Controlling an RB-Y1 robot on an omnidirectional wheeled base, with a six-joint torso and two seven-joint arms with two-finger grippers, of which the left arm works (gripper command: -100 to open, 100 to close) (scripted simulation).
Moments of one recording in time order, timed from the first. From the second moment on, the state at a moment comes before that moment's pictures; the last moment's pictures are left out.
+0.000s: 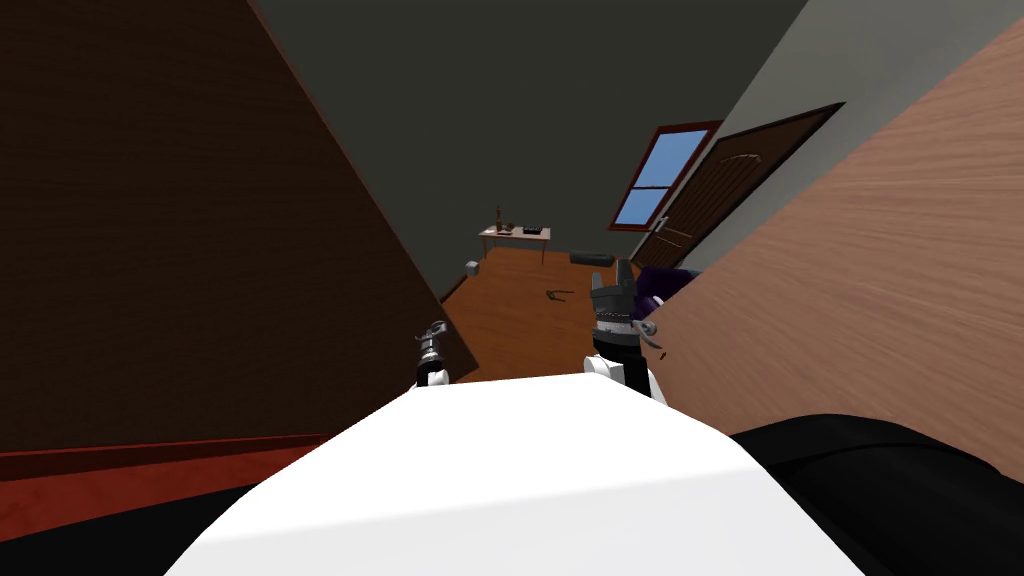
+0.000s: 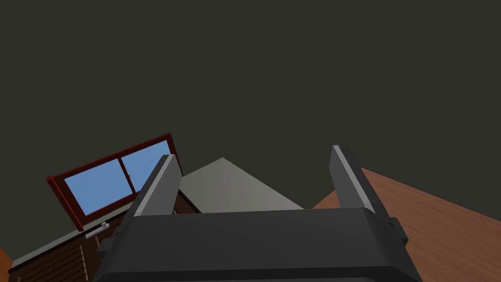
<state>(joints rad) -0.12 0.15 0.29 -0.59 0.20 -0.80 -0.03</state>
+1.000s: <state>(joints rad) -0.12 0.17 0.39 -0.57 0.26 -0.82 -0.06</state>
